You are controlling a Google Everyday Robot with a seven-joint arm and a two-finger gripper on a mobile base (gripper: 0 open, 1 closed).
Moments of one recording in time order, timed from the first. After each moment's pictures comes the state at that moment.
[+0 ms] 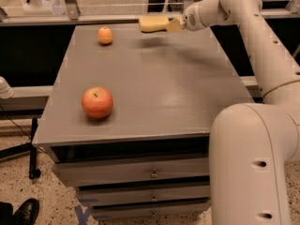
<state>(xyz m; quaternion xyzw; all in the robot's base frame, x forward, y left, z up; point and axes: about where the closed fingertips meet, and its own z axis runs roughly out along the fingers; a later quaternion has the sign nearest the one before) 0.853 -0.104 0.893 -0.34 0.80 0.20 0.45</state>
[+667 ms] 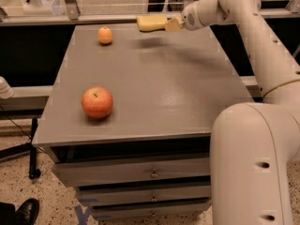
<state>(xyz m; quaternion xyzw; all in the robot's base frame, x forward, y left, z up) 0.851 -0.097 0.898 -0.35 0.79 0.21 0.46</state>
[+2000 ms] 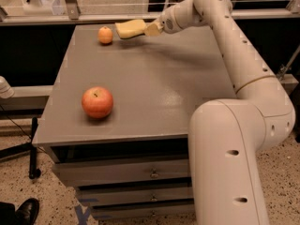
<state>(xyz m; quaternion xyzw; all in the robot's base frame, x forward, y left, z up) 0.861 -0.019 0.878 -0.43 0.75 0.22 0.45</state>
